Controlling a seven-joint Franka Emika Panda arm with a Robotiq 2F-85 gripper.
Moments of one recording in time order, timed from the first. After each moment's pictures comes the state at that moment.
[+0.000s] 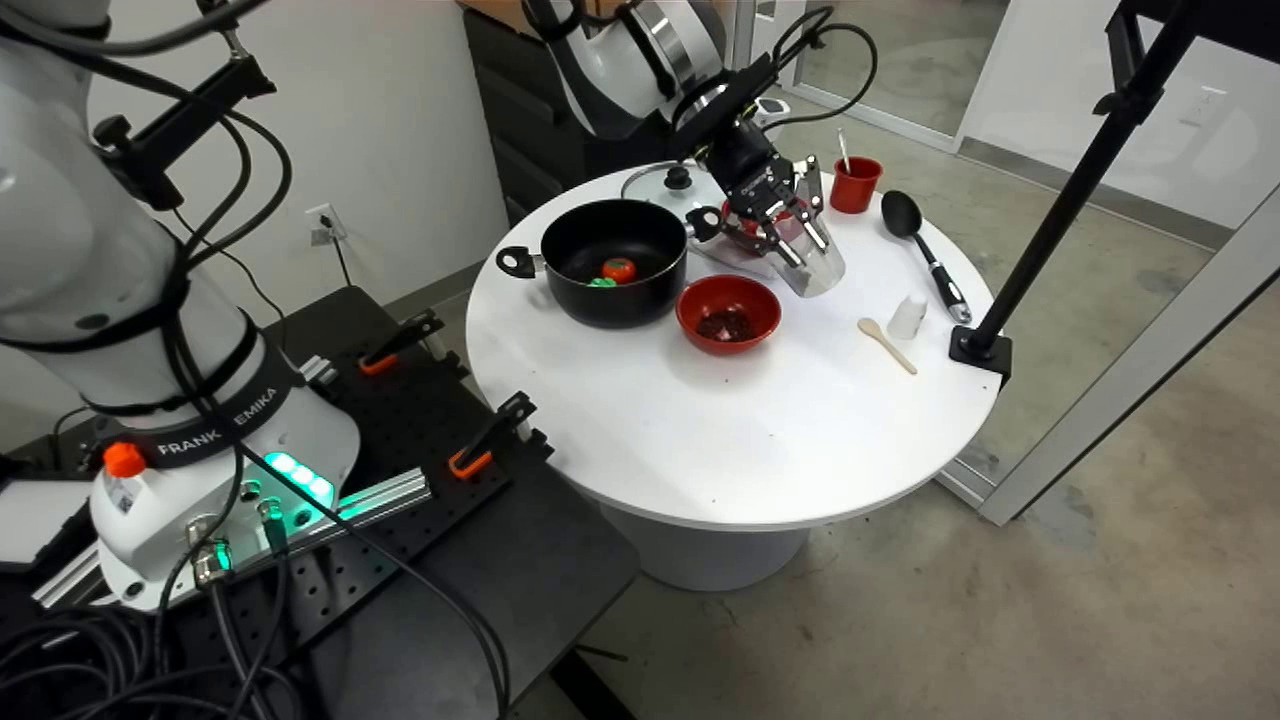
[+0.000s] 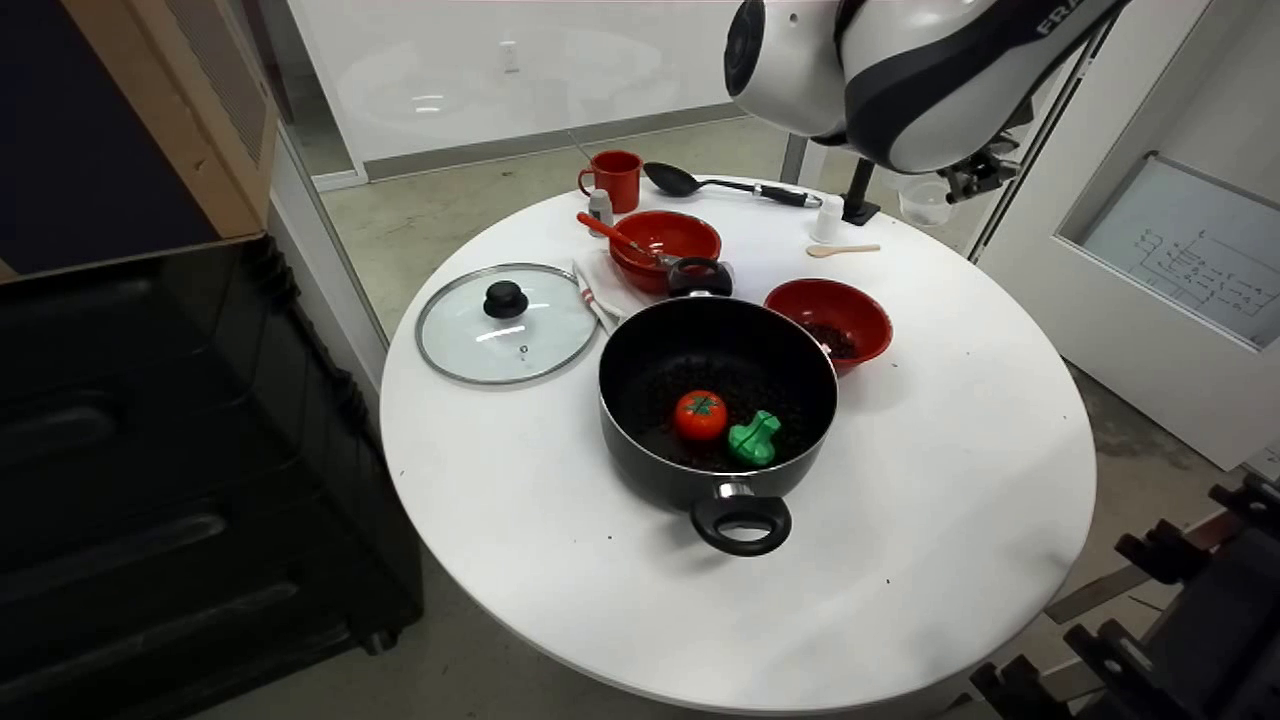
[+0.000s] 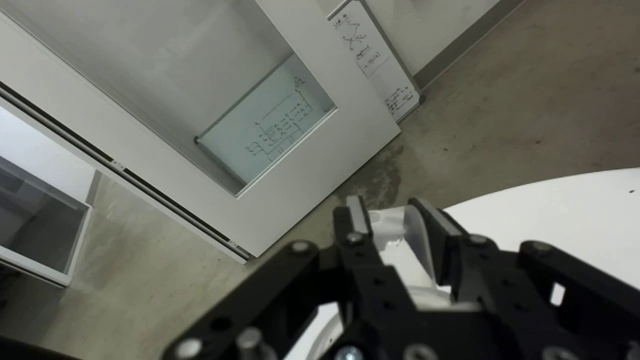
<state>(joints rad) -0.10 0.70 0.06 -1.85 -1.22 1.72 0.11</state>
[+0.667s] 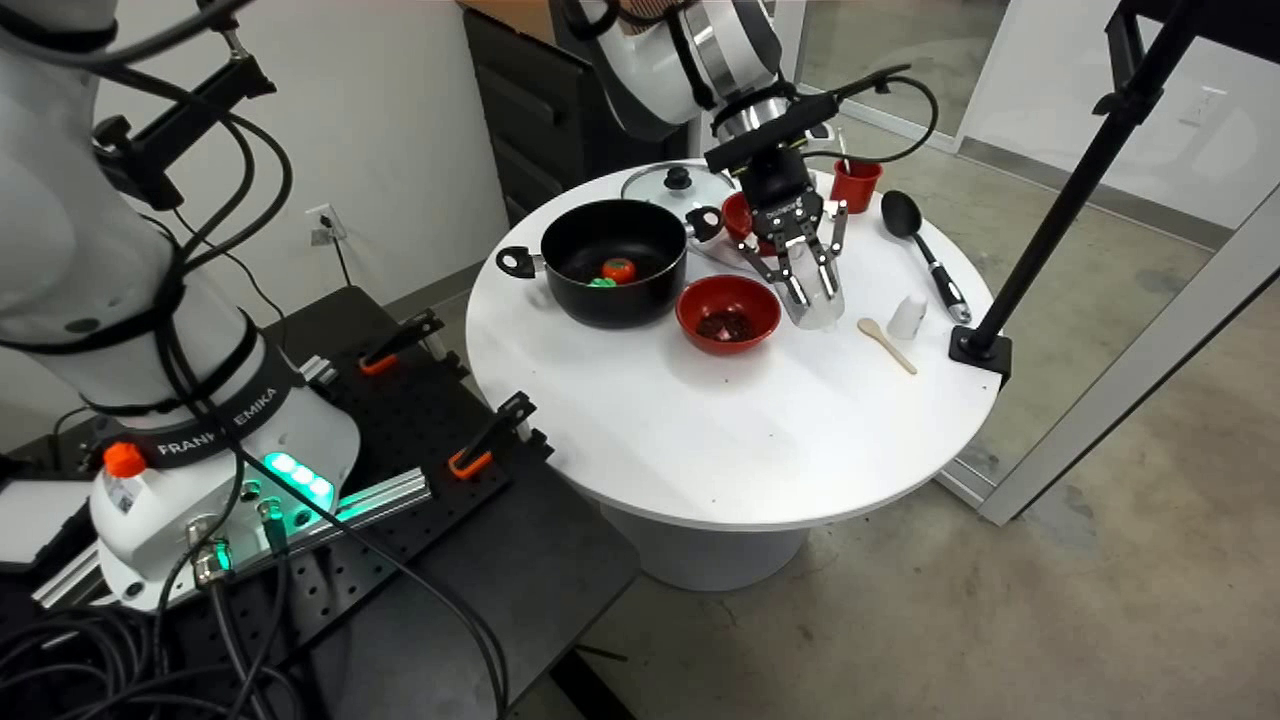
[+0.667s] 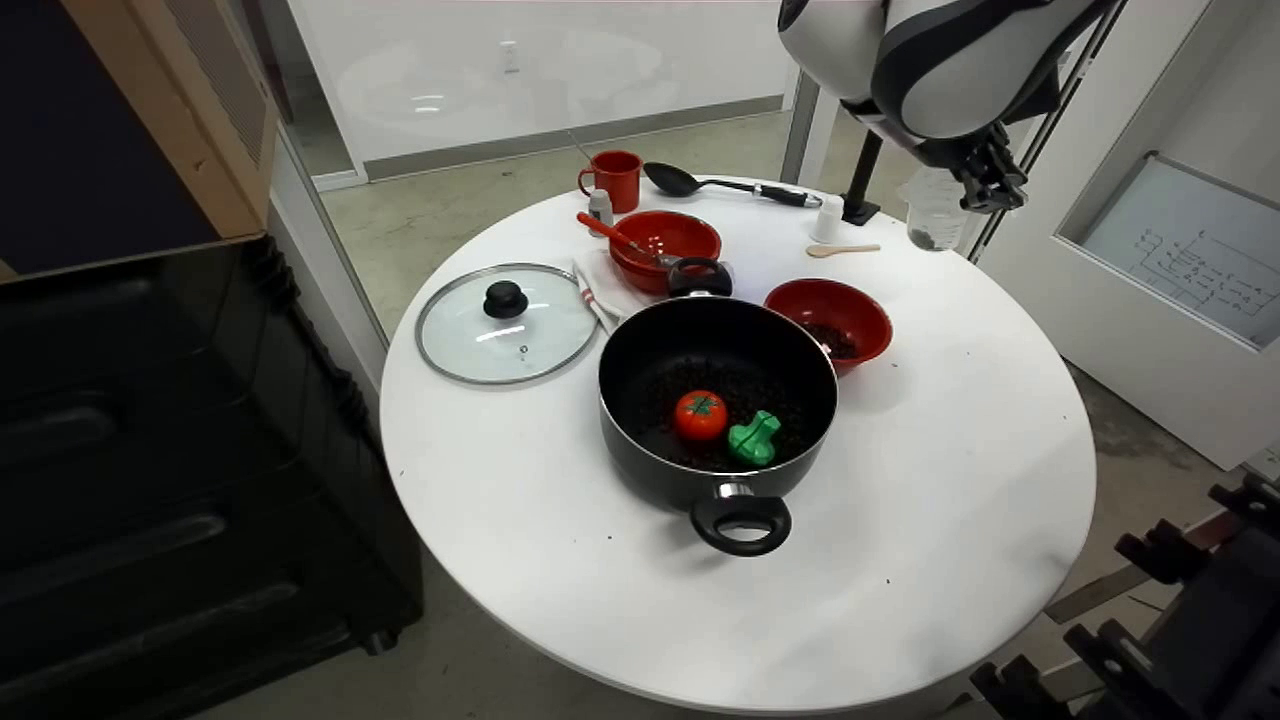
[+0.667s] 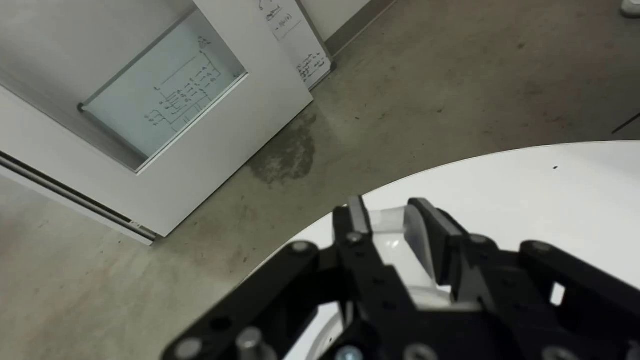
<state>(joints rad) -0.17 0.71 0.01 -1.81 -1.03 1.88 -0.07</state>
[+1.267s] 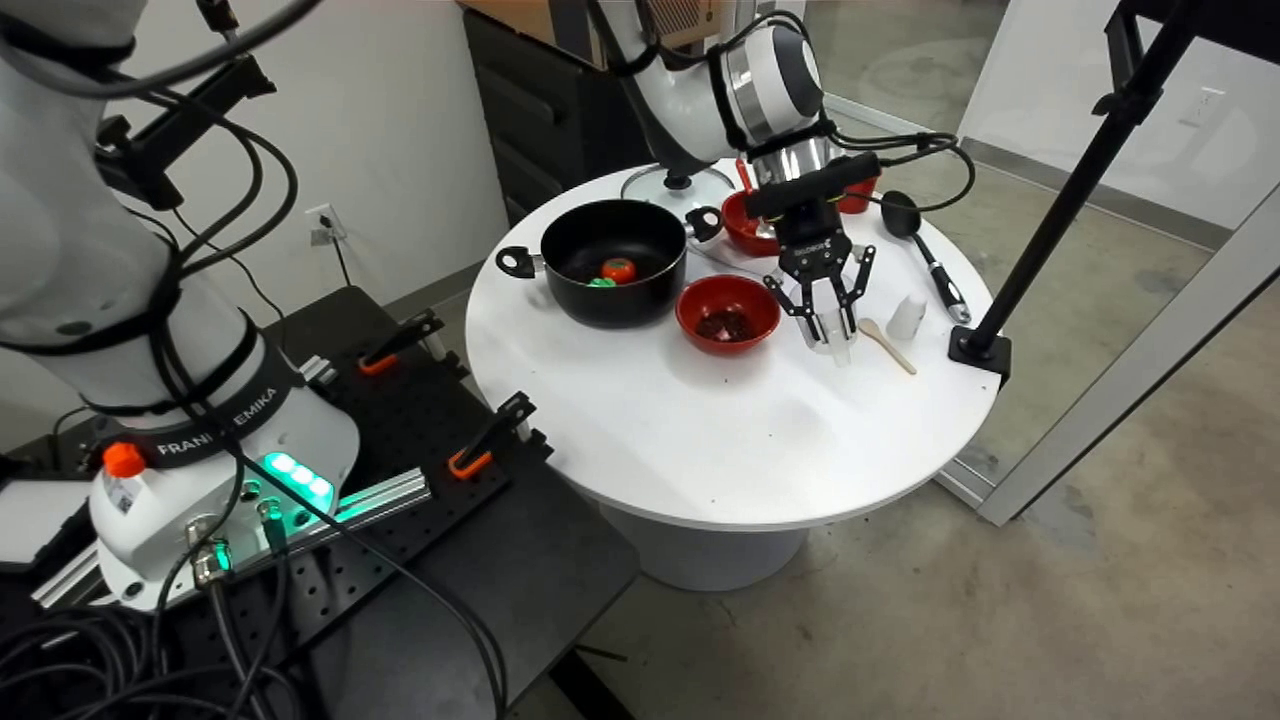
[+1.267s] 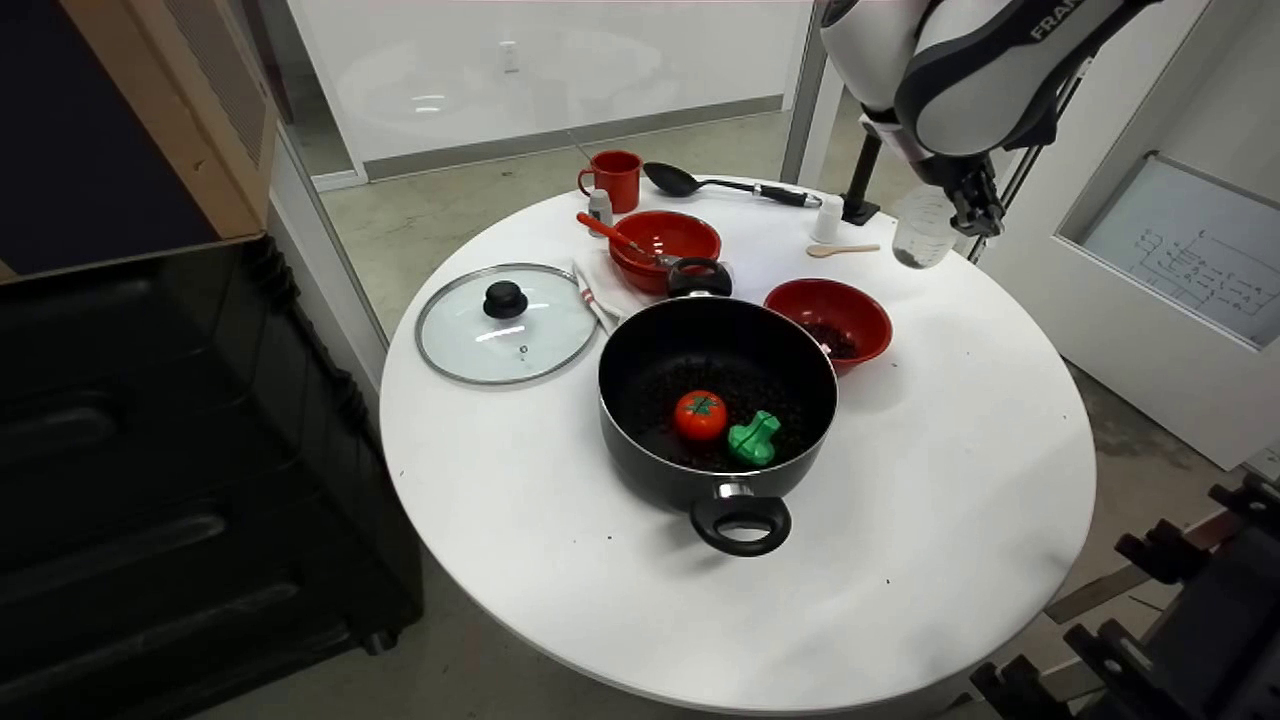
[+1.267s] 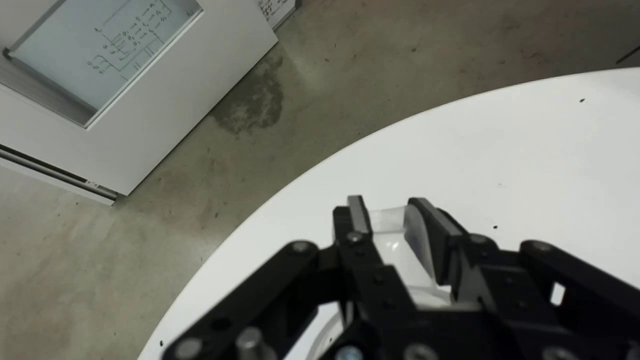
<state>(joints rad) -0.22 0.80 -0.05 -1.74 -0.95 2.08 -0.15</state>
